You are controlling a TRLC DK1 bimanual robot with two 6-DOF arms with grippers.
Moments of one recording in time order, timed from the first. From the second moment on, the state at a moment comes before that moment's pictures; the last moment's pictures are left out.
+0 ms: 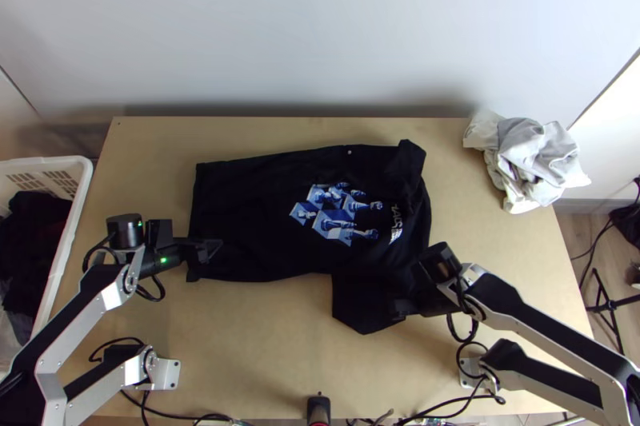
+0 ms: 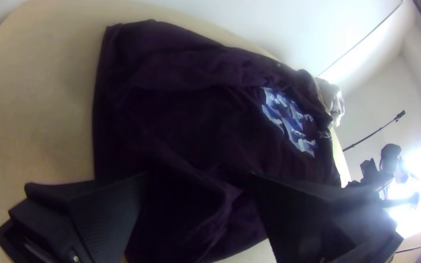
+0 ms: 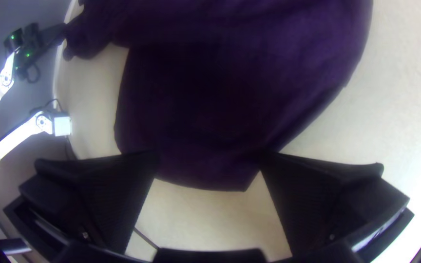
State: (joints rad) left arm 0.05 1.11 0.46 -0.16 0.56 -0.11; right arm 0.68 1.07 0.49 -0.56 -0.39 0.58
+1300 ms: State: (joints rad) left arm -0.05 1.00 0.47 -0.44 0.42 -0.02; right arm 0.76 1.12 0.51 -0.50 -0.23 0.50
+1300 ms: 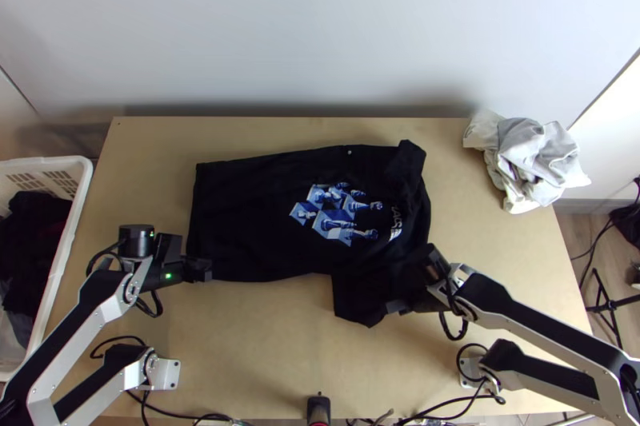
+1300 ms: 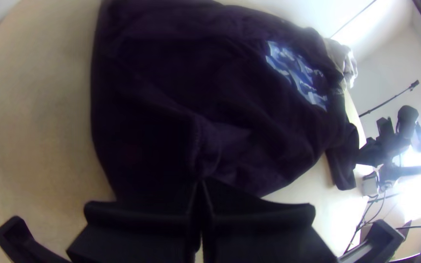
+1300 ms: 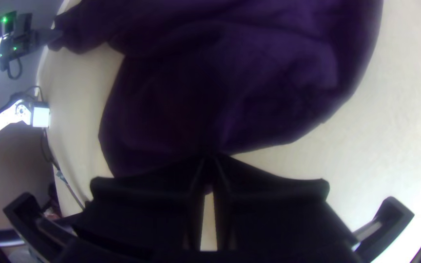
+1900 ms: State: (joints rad) left arm 0.04 0.98 0.62 -0.42 0.43 -0.22; right arm 0.65 1.15 0.76 -0.55 -0.21 0.40
